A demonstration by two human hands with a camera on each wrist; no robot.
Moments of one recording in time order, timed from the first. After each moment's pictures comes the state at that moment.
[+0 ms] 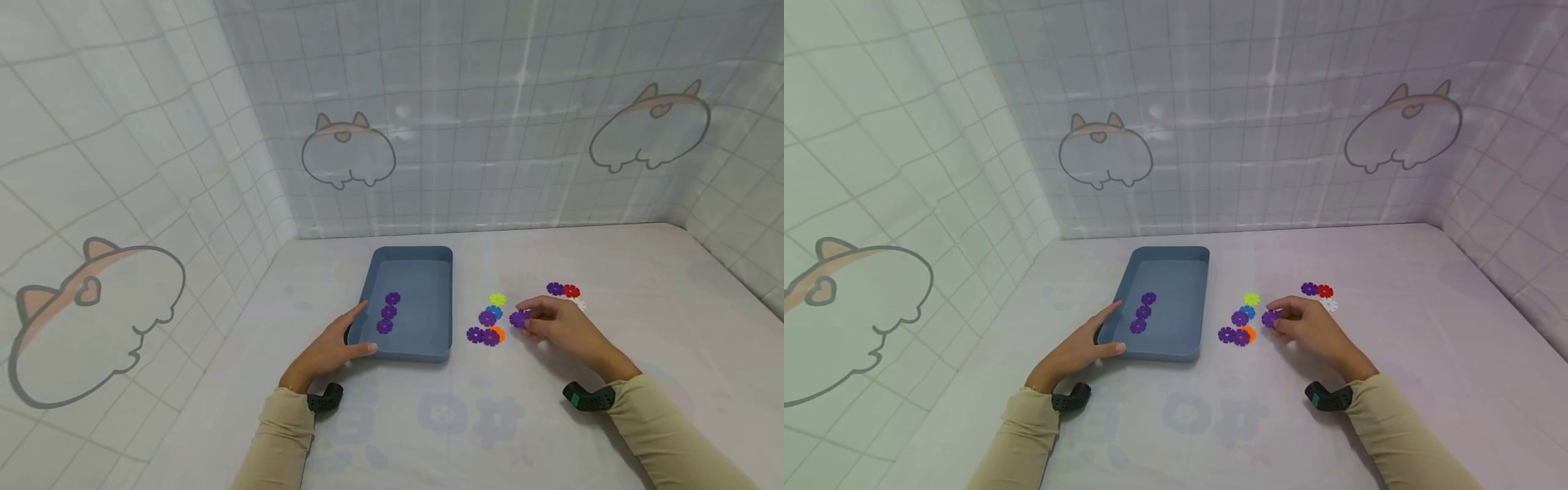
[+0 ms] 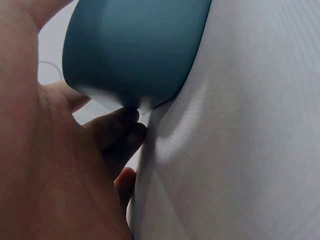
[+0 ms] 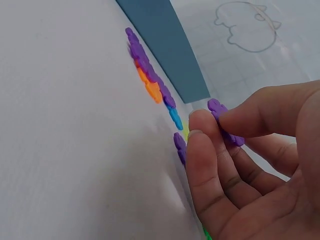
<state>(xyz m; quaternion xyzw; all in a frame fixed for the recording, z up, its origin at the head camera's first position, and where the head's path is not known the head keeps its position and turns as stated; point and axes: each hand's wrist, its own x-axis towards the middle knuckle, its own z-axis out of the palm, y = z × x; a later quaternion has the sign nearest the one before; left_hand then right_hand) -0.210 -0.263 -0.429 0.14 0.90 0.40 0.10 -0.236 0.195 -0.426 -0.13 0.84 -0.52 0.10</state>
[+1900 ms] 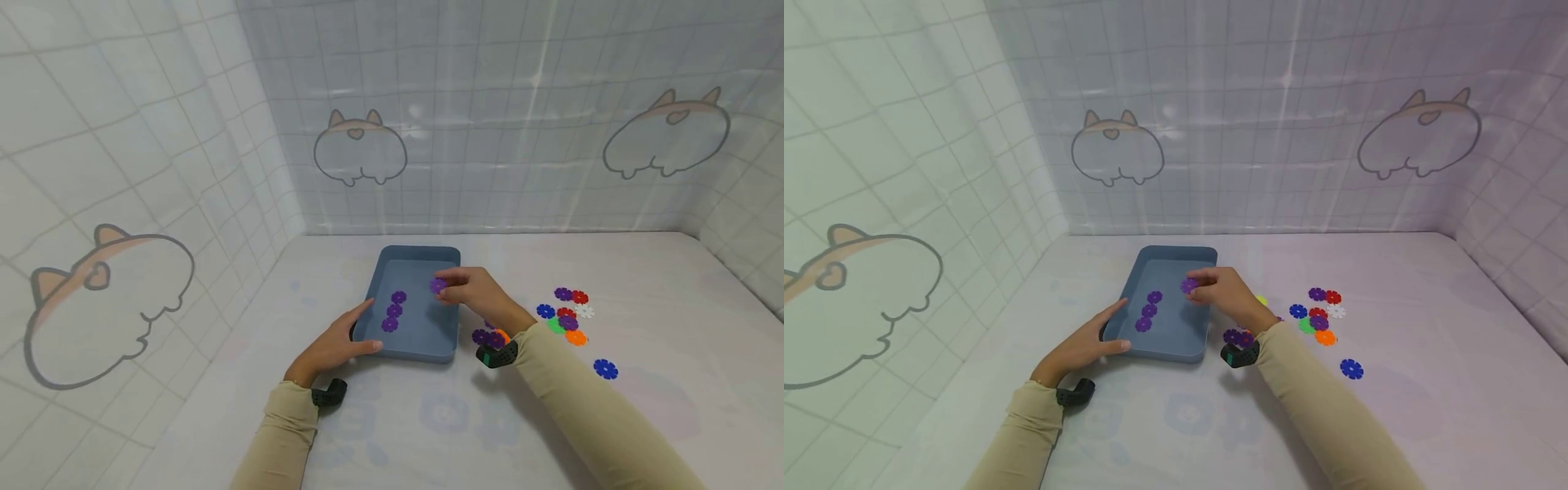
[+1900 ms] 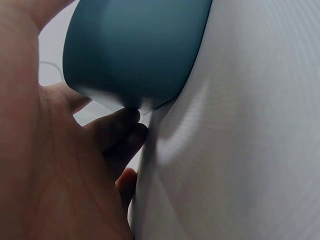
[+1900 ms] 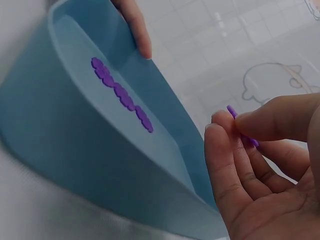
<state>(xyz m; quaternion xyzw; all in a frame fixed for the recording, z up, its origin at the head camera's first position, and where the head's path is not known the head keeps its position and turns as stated) -0.210 -0.264 -0.434 0.13 0.90 0.40 0.09 -0.287 0.060 -0.393 -0.21 0.74 -0.62 0.16</state>
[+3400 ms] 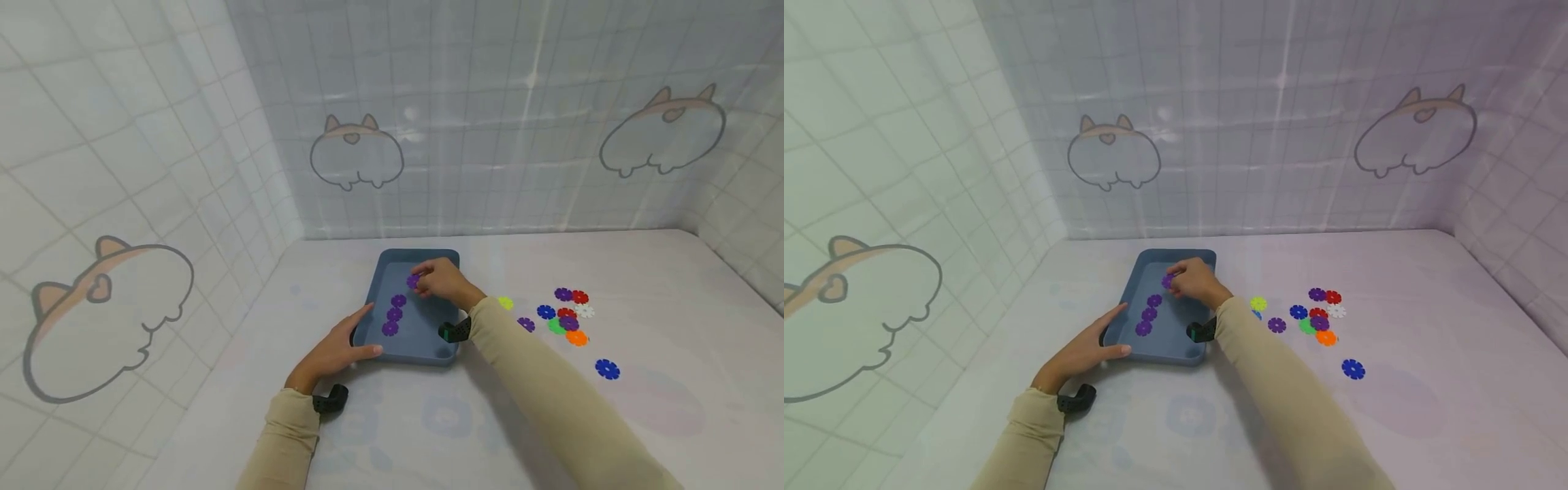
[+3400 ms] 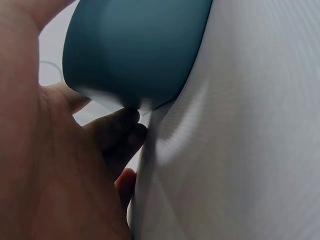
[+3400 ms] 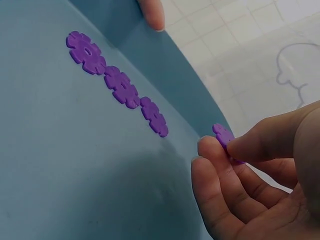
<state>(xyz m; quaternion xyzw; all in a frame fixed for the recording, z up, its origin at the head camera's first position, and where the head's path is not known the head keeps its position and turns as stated) -0.210 -0.262 -0.430 0.13 0.90 0.40 0.10 -0.332 -0.003 -0.395 -0.16 0.78 -0.58 0.16</state>
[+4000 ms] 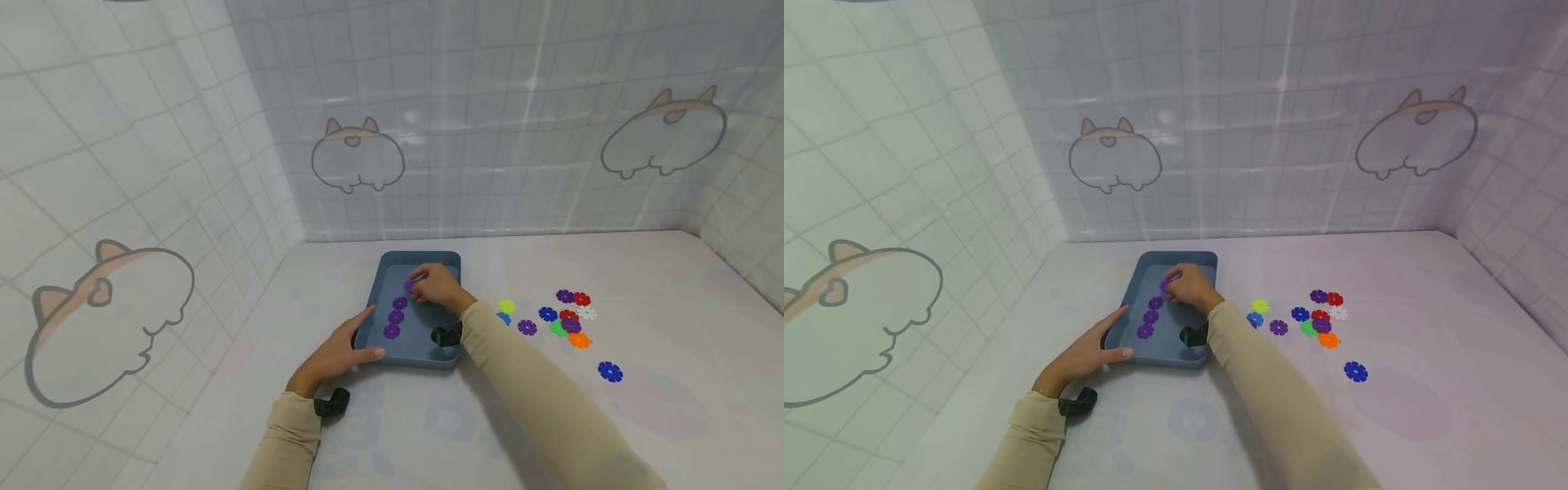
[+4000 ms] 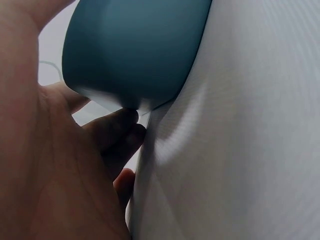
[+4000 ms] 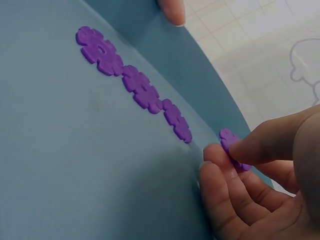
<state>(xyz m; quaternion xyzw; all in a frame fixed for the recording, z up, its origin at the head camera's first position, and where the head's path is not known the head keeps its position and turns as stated) -0.212 -0.263 -0.435 0.12 0.90 0.40 0.09 -0.342 -0.020 -0.416 -0.14 0.79 -0.58 0.14</state>
